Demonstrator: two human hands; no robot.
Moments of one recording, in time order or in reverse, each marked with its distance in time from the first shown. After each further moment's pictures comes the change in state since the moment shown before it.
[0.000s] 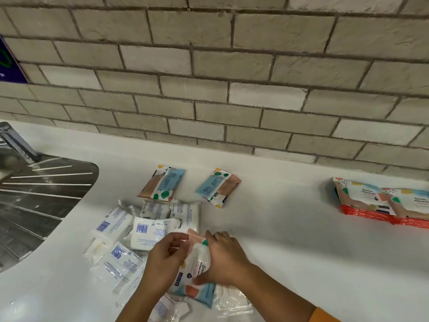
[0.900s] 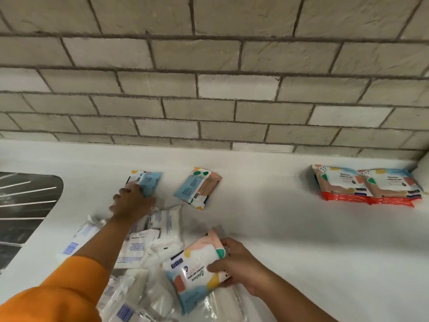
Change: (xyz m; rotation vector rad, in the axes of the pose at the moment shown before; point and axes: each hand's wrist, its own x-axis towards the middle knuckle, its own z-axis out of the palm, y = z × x) left_hand 0.212 0.014 -0.023 0.988 0.107 -0.153; right_hand -0.037 0.045 -0.011 1.303 -0.044 0.431
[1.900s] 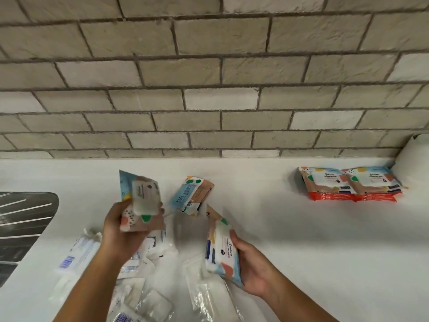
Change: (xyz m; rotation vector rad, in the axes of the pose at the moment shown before) left_hand -0.123 0.013 -0.054 -1.805 -0.508 0.061; right_hand -0.023 0.001 -0.030 0.865 -0.201 0.007
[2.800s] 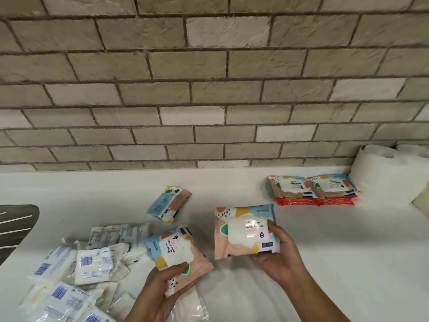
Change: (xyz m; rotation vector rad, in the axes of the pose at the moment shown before) left_hand -0.104 -0.135 0.084 0.055 0.055 -0.241; right_hand -0.090 -0.066 -0.075 0.246 0.048 -0.397
